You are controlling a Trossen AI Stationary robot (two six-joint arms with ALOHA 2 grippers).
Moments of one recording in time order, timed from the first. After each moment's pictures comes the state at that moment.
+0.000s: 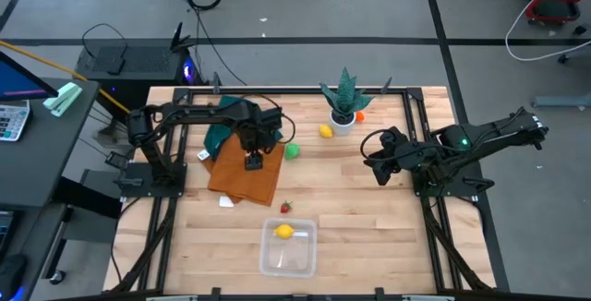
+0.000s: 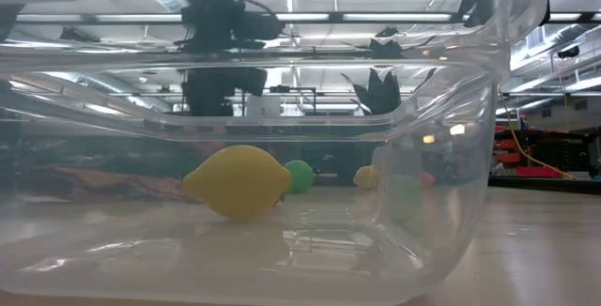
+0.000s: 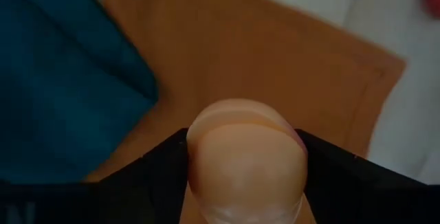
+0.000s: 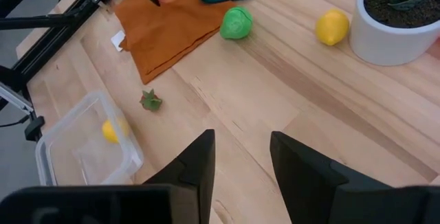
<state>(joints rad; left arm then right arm) 0.31 1.76 1.27 -1.00 0.16 0.17 0.27 0.89 0.96 -0.89 0.37 0.97</state>
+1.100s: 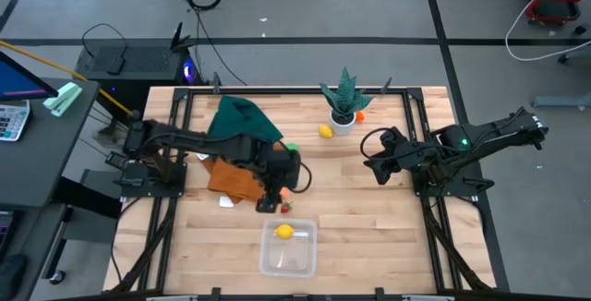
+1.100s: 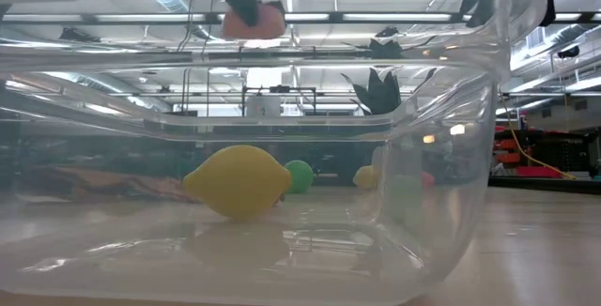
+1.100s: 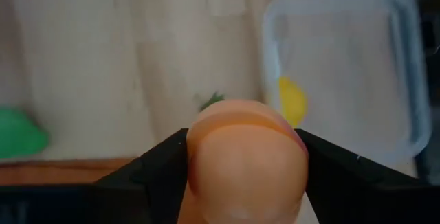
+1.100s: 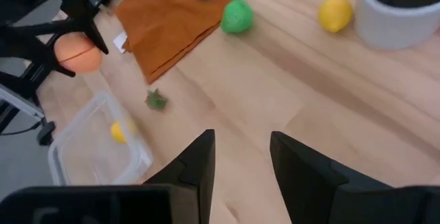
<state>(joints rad) -0.13 1.76 1.55 -0.92 0.18 -0.02 0.27 0.89 0.96 -0.89 0.34 1.04</state>
